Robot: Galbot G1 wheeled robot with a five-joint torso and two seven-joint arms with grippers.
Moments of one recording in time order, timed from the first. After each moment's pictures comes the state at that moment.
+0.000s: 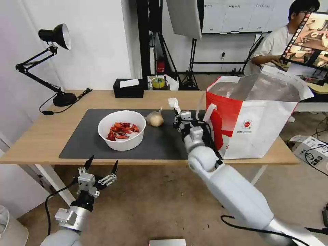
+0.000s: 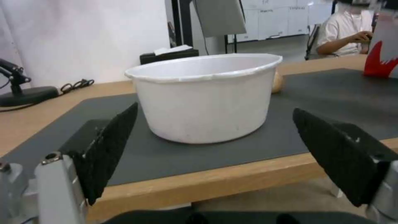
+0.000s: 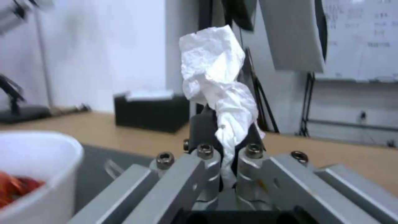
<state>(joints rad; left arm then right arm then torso) 1.68 -1.05 -0.52 -2.05 -0.31 -0.29 -0.09 -0.68 1.19 -0.15 1.61 0.43 0.08 0.33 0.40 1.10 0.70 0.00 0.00</state>
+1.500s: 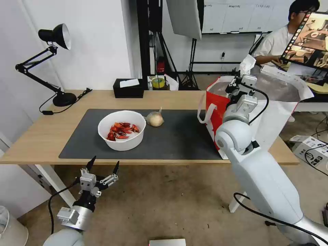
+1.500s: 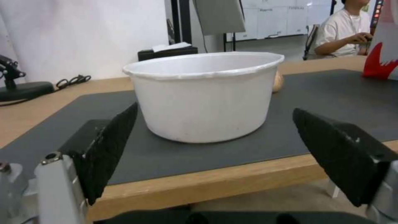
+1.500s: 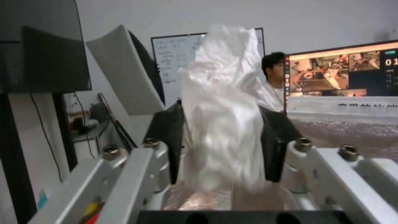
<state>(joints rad) 1.66 -1.02 -0.51 -2.04 -0.35 -0.28 -0.09 -0.59 1.12 0.08 1.86 0.50 -0.22 0.87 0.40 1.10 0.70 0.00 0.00</state>
